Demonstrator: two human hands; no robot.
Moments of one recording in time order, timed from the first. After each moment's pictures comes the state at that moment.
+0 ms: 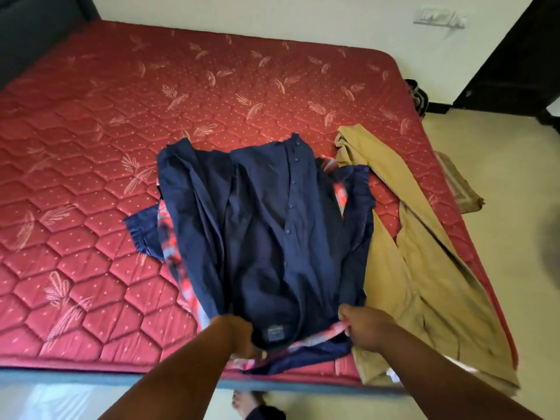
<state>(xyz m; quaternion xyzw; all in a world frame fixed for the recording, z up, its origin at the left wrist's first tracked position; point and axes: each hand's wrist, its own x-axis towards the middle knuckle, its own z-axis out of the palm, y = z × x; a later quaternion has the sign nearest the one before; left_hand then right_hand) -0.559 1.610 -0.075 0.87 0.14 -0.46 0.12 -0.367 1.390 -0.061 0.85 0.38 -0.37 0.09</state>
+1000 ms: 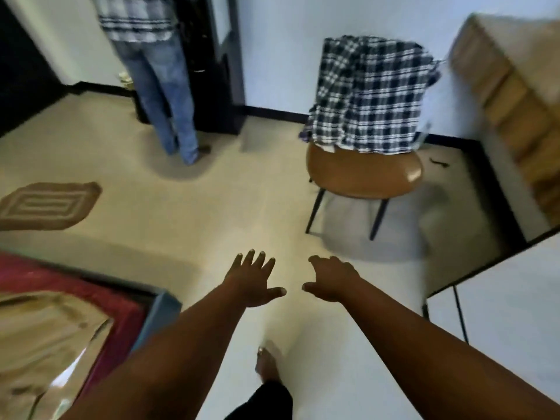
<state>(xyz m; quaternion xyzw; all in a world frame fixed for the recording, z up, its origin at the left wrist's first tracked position) -0.412 0.742 0.000 0.84 -0.47 -0.25 -0.11 -0.538 0.584 0.020 0.93 -0.25 -0.23 -0.14</state>
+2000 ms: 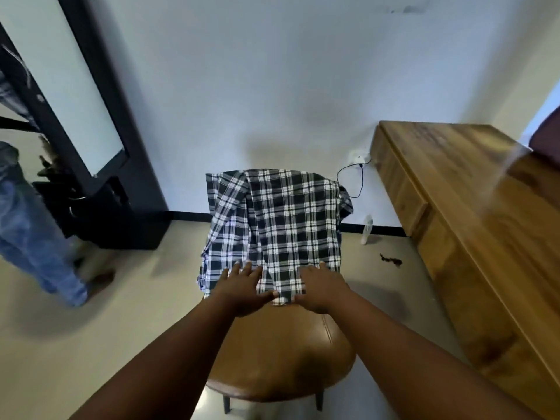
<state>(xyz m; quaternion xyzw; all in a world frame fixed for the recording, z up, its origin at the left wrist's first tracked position) -0.192 0.085 0.096 0.87 -0.46 -0.18 -0.05 -0.336 -0.056 0.104 0.94 -0.28 -0.15 -0.10</state>
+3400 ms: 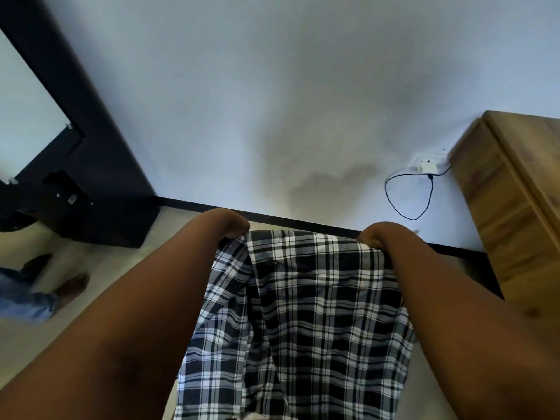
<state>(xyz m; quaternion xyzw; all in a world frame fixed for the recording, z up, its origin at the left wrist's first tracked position) 0.200 -0.226 0.094 0.87 -0.18 -0.45 0.06 0.003 -0.442 0.089 0.75 -0.47 -0.39 -0.25</state>
